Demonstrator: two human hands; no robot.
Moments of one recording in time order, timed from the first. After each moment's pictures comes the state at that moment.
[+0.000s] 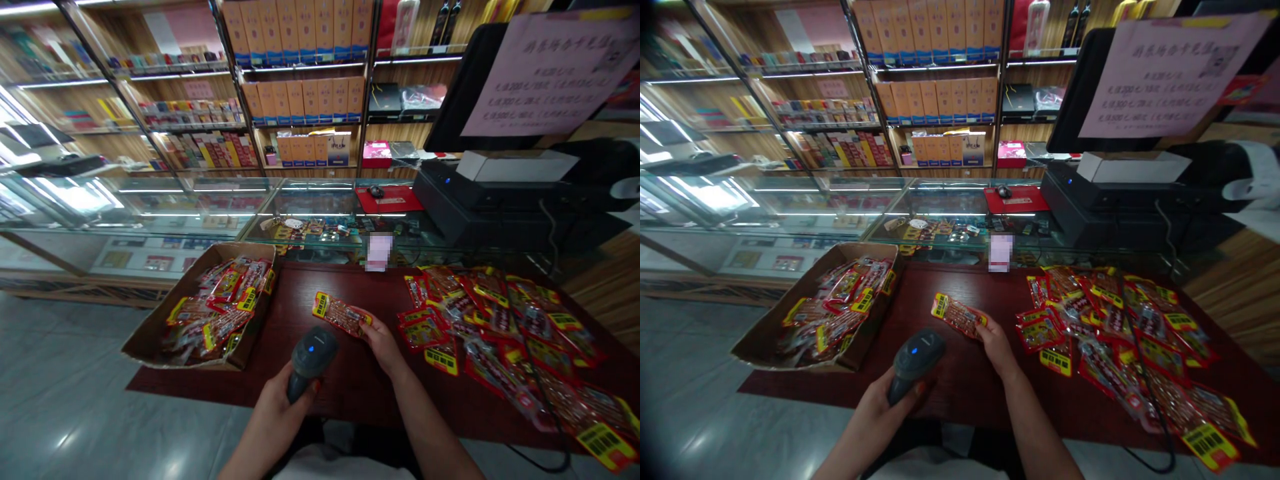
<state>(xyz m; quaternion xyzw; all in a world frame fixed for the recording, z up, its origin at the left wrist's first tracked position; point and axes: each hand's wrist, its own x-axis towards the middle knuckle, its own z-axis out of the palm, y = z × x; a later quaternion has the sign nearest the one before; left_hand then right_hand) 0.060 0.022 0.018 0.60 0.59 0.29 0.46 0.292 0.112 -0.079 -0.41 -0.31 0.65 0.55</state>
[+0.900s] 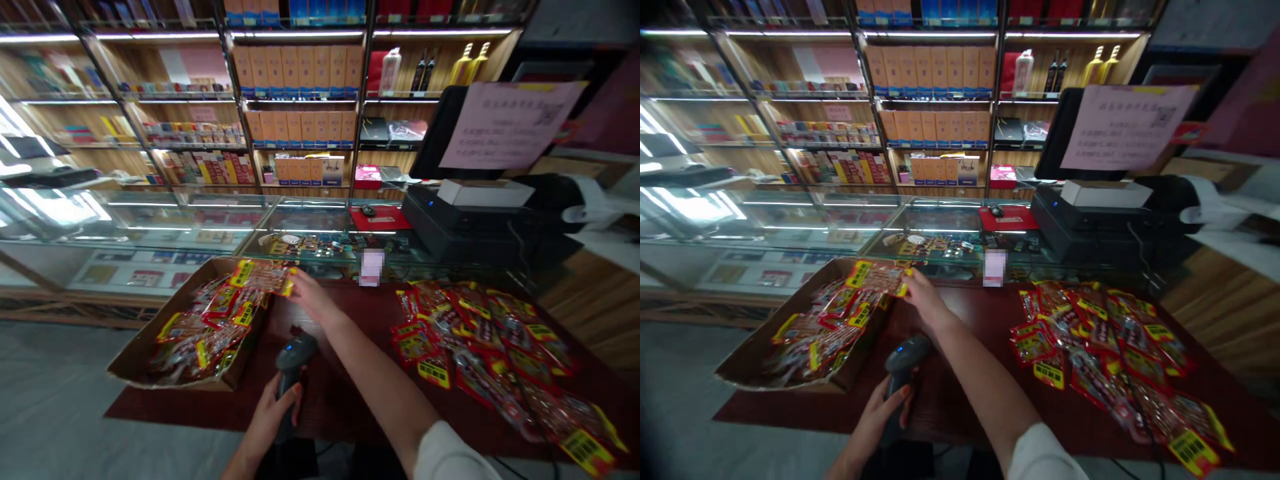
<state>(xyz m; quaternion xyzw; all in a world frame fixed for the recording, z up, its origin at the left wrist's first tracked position) 0.040 0.041 -0.056 0.45 0.49 0.43 0.61 0.159 0.220 0.027 -0.33 -0.41 0.67 0.52</state>
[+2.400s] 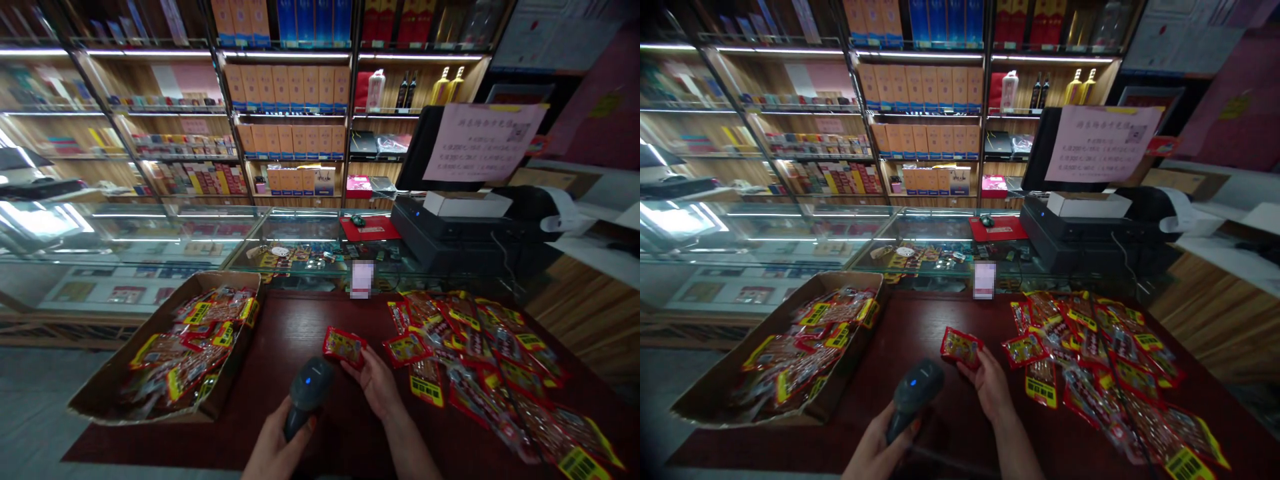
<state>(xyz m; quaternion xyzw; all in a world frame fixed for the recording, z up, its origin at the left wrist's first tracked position) 0.076 0.035 -0.010 0.57 0.53 0.34 0.53 0.301 0.101 -0.085 -0.36 -0.12 0.65 0.66</state>
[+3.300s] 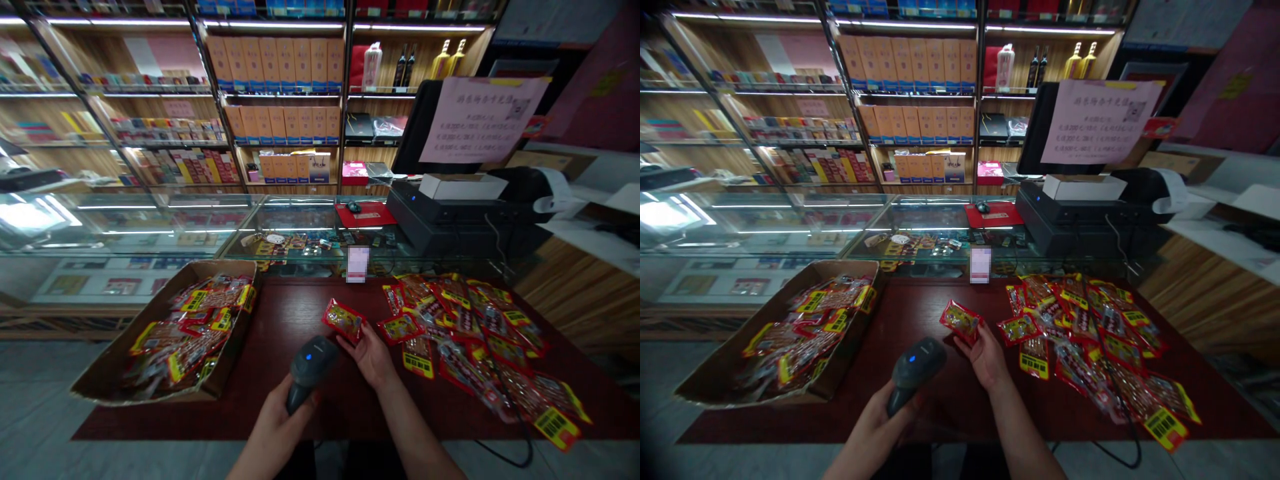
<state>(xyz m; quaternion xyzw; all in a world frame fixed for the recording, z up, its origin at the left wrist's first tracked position) 0.086 0.030 0.012 0.61 0.53 0.32 0.50 0.307 0.110 -0.090 -0.29 -0.06 0.68 0.67</state>
